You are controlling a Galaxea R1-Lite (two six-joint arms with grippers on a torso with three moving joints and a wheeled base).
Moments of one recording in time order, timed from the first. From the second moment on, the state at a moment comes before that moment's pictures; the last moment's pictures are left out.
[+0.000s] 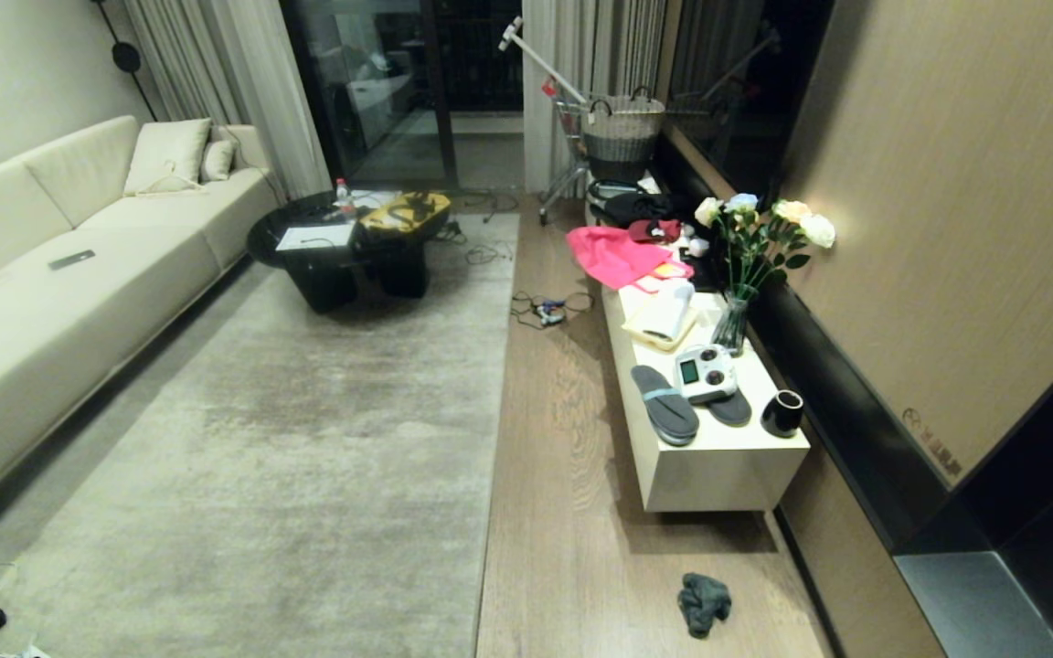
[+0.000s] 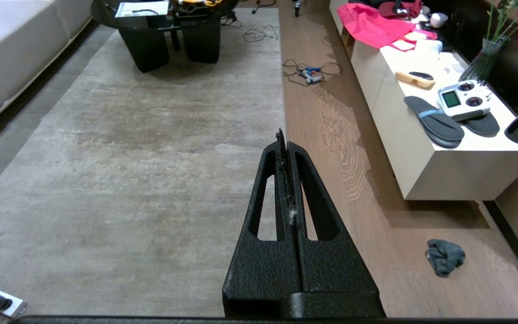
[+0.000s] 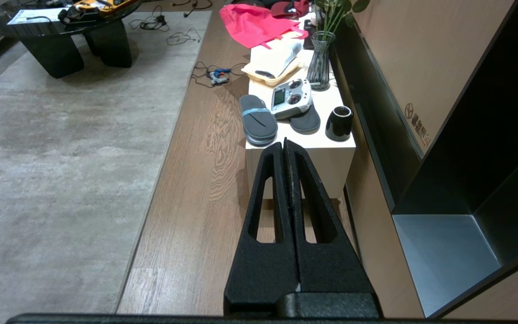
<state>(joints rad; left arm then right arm) 0.00 0.00 0.00 0.00 0.00 -0.03 0.00 0.00 0.00 -0.01 0.01 0.00</state>
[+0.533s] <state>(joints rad) 0.00 0.00 0.00 0.00 0.00 -0.03 0.00 0.00 0.00 -0.01 0.01 0.00</state>
